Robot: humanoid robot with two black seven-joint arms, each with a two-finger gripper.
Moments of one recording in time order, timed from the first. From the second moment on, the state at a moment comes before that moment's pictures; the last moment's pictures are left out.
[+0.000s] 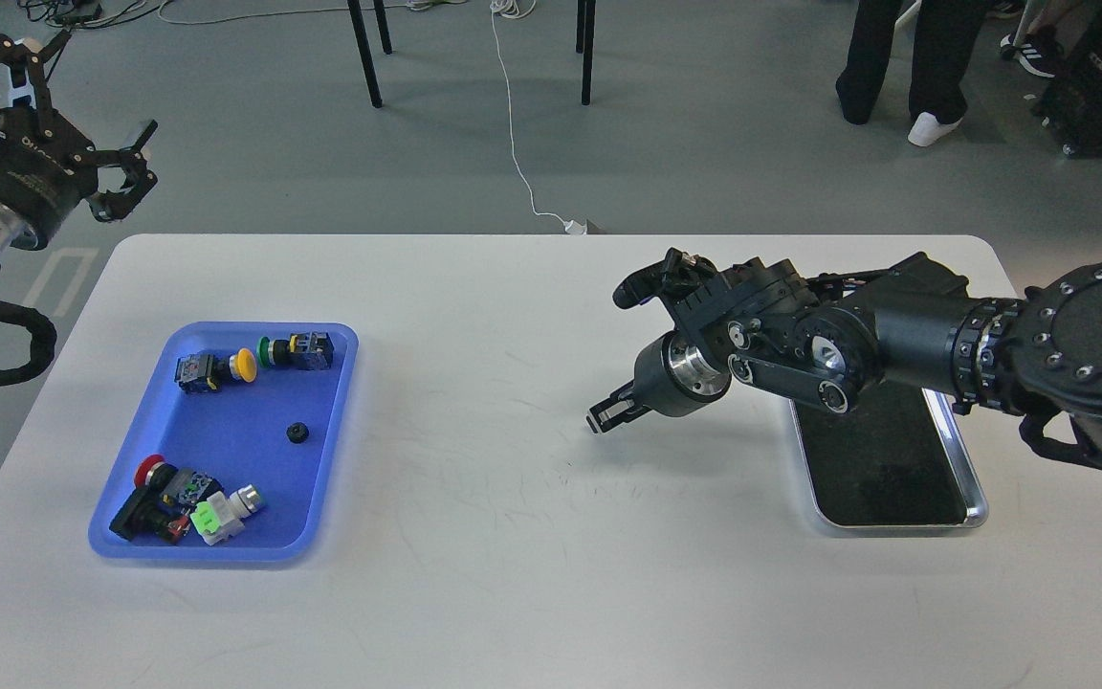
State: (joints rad) left arm -0.78 0.73 -0.62 -0.81 -0.16 -0.42 -0.28; right arm 1.42 0.00 -0.60 0.76 -0.98 0.49 0.28
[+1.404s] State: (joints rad) left arm -0.78 0.76 -0.62 -0.82 -0.16 -0.41 -0.27; right arm 1.34 -0.71 -0.60 1.19 -1.46 0.49 0.25
